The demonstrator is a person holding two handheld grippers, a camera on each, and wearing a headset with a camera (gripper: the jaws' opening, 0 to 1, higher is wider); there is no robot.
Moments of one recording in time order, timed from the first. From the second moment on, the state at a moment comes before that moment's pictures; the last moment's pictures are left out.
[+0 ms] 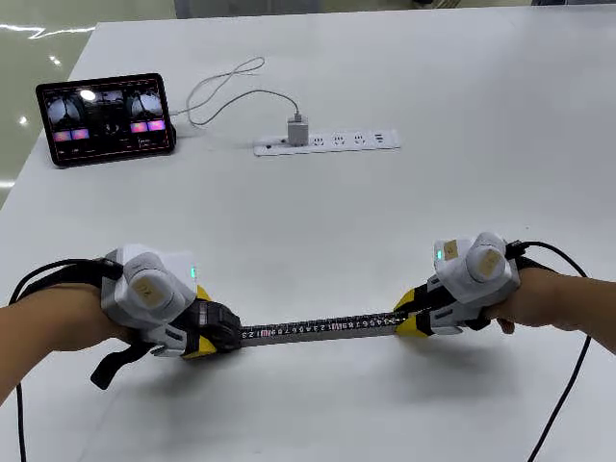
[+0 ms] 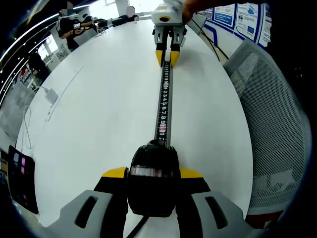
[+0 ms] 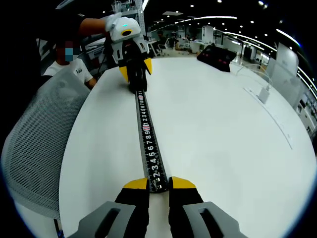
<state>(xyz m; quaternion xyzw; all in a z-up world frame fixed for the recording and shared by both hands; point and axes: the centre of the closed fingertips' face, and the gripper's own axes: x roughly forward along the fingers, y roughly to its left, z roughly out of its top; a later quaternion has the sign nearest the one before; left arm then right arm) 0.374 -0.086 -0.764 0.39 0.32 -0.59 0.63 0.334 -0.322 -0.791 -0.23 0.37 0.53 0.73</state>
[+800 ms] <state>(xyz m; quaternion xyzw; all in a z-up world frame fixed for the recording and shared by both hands) 0.371 -0.088 -0.762 0.39 0.33 -0.60 0.62 0.332 -0.320 -0.792 -0.29 0.37 0.54 0.70</state>
